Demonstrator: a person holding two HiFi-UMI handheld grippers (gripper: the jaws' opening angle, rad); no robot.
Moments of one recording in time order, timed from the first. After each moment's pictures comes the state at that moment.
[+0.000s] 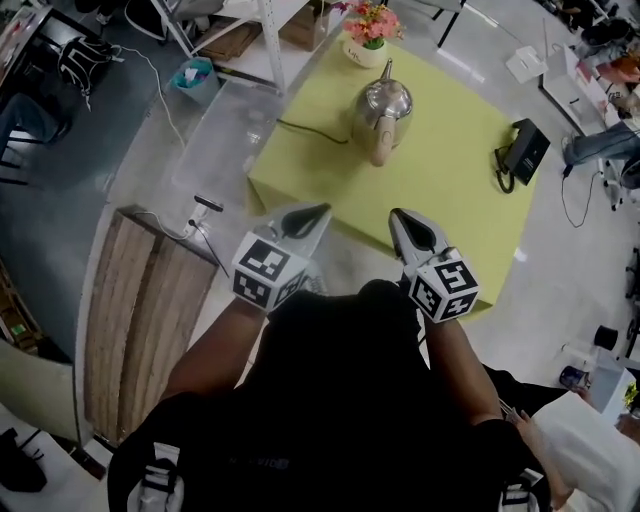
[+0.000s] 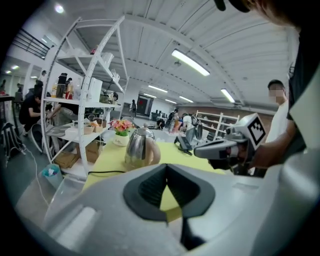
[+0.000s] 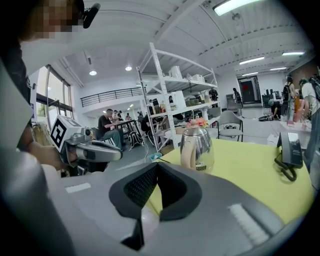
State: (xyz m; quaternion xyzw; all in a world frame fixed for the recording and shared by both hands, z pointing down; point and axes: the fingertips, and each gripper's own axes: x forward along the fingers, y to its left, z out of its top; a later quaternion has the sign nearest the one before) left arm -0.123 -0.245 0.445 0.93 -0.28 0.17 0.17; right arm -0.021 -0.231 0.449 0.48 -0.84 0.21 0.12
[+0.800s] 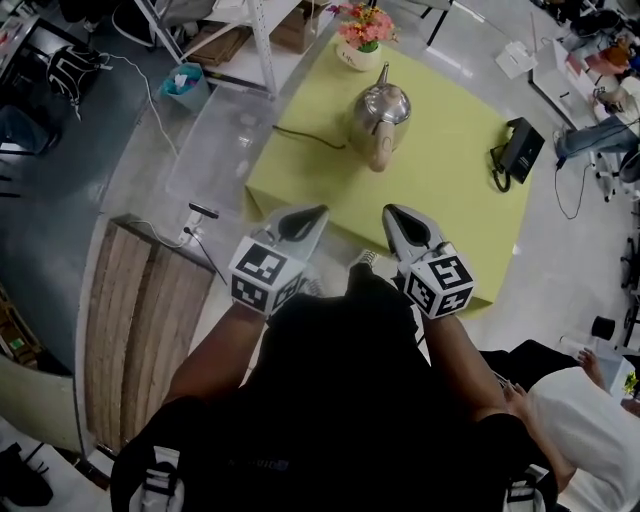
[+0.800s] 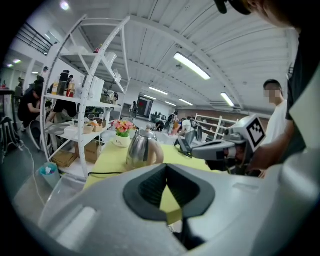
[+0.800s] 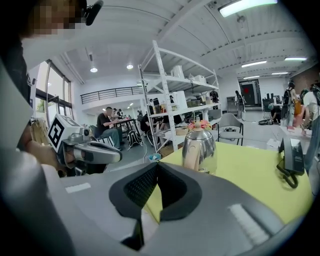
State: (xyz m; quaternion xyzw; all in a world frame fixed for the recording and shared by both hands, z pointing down) left arm -0.133 -0.258 0.446 0.93 -0.27 0.15 0.18; right arm -0.038 -0.250 0.447 0.49 -0.84 0.20 0.13
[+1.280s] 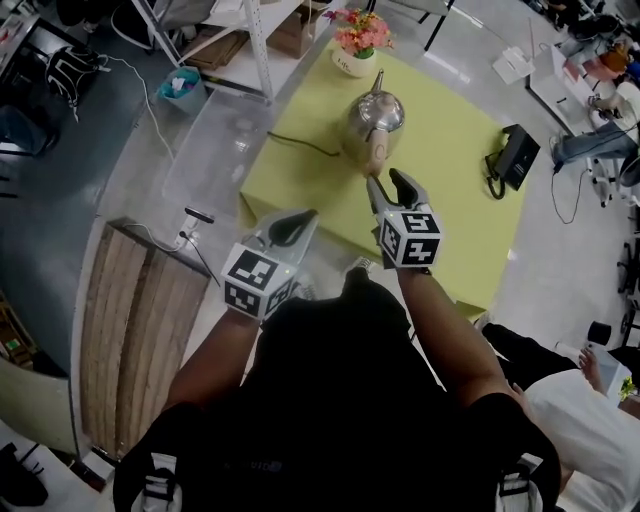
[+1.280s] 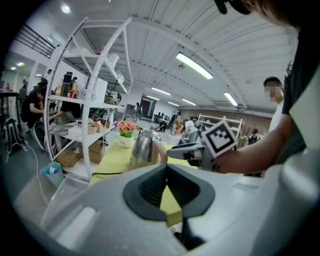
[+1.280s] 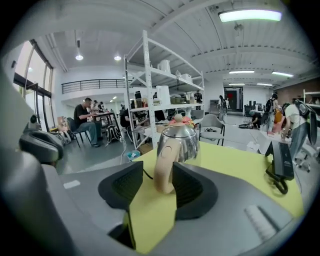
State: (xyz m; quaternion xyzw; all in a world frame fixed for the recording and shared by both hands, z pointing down) left arm -0.136 -0.265 0.450 0.93 -0.29 0.15 0.18; right arm -0.008 -0.337 0.493 0.57 -0.78 0.20 0.17
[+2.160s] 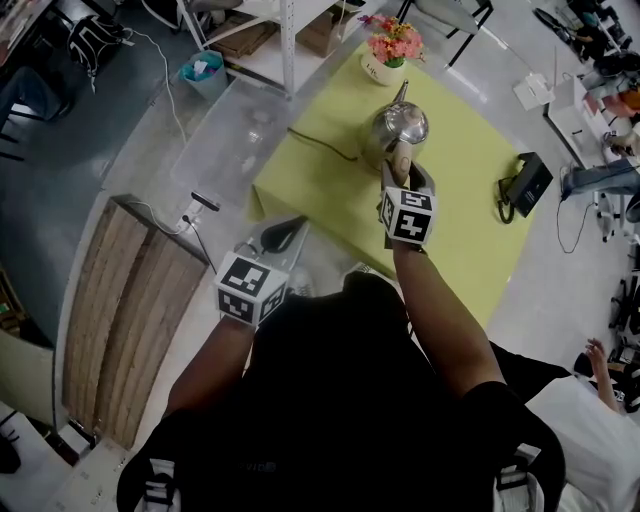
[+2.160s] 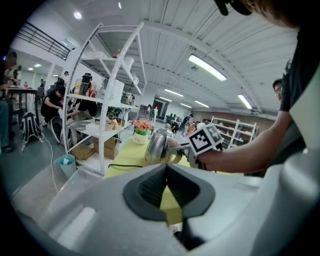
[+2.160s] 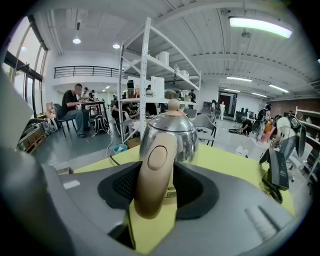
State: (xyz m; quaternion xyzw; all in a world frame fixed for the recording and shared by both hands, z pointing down) left arm -0.178 -0.264 0.461 0.90 -0.36 0.14 0.20; right arm 0.002 -0.400 0.530 0.62 -0.74 0.17 0.22
